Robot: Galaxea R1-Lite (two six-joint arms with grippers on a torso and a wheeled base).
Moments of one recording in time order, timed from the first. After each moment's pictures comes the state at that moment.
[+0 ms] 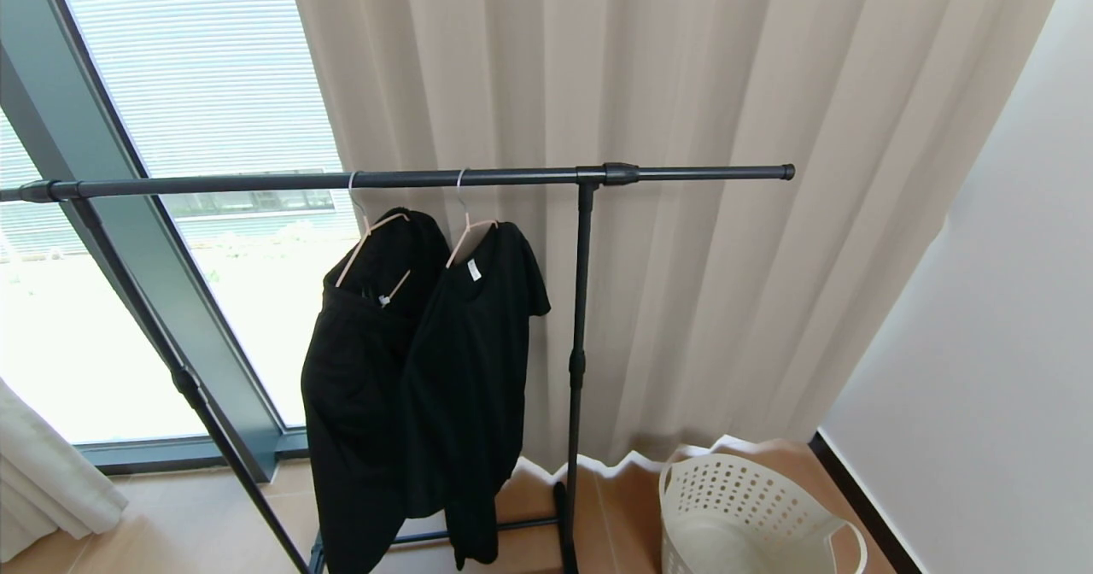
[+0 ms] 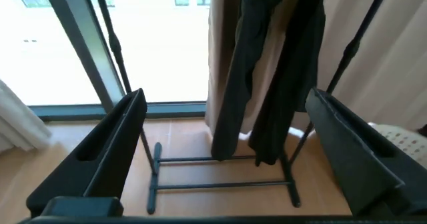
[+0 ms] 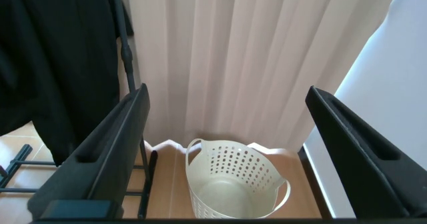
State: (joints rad) left arm -0.01 0.01 -0.07 0.15 0.09 0.07; right arm 0.01 0.00 0.00 0.00 0.07 -0.05
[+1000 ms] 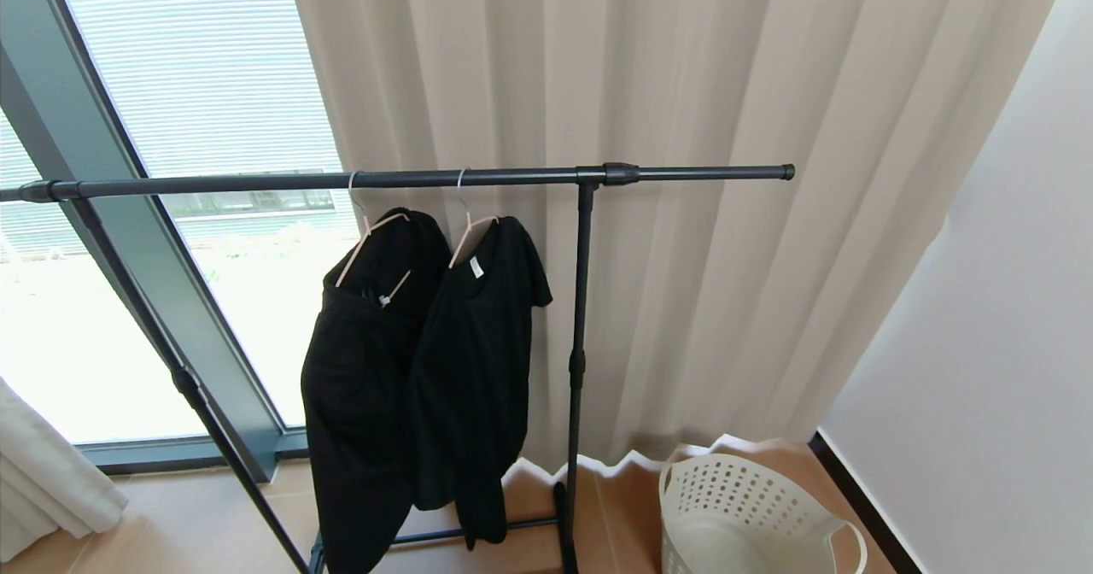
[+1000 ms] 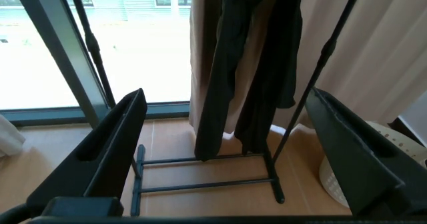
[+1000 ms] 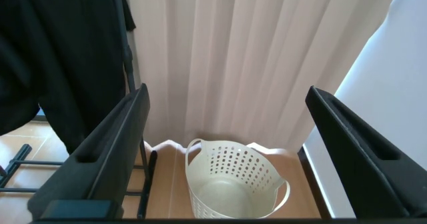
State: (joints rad) left arm 0.00 0.01 -0.06 0.13 0.02 -0.03; right arm 0.01 0.00 0.00 0.00 0.07 -0.05
